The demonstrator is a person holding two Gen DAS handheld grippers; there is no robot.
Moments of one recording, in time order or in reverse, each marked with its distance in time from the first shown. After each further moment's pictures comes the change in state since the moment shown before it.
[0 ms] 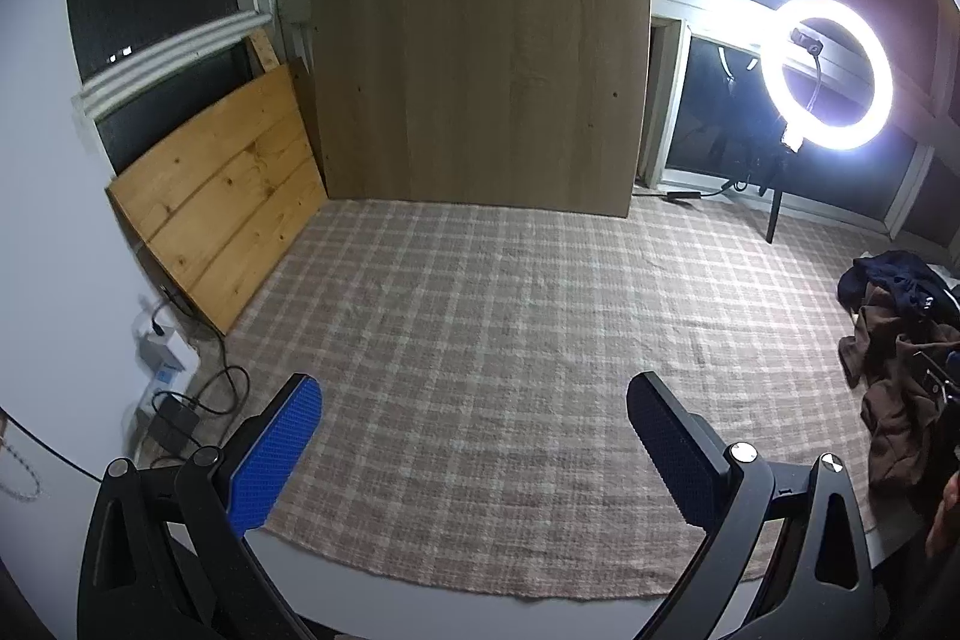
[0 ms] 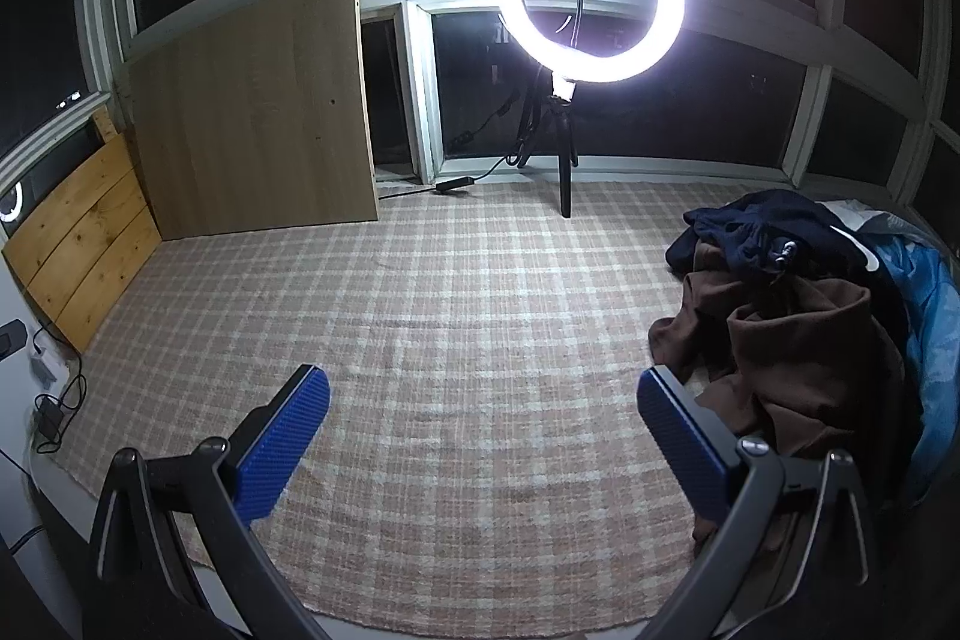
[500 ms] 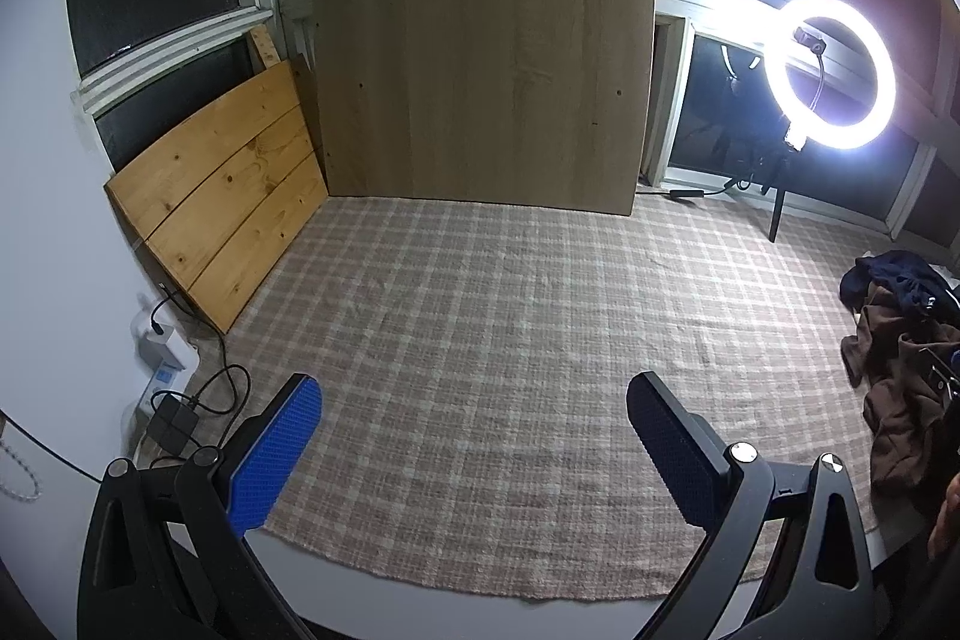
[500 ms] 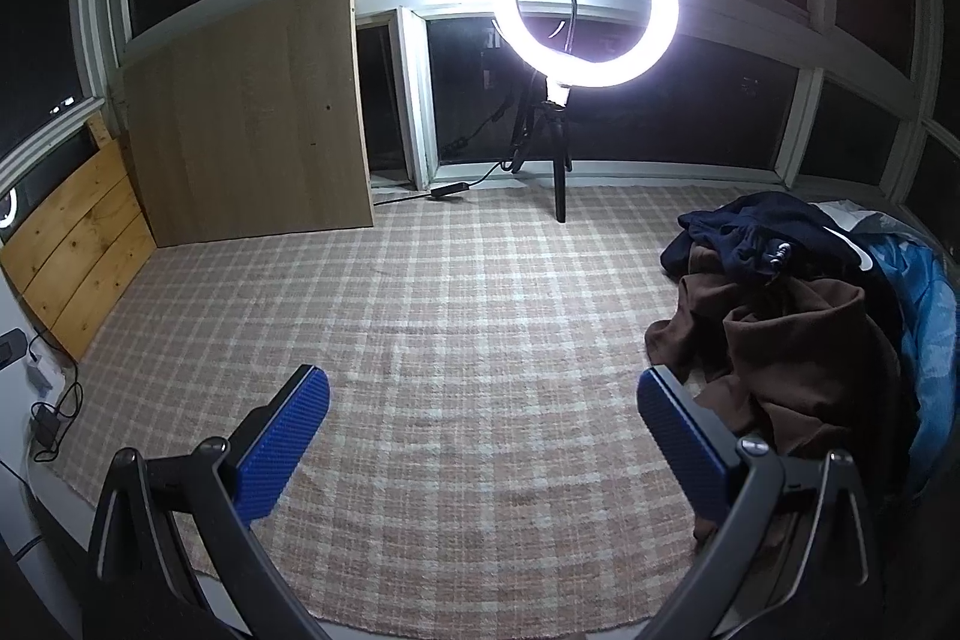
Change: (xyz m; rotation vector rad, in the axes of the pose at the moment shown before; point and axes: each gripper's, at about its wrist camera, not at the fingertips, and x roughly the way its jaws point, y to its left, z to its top) left arm 0.008 0.002 -0.001 -0.020 0.024 -0.023; right arm -0.004 0.001 0.003 0.035 -0.029 -0.018
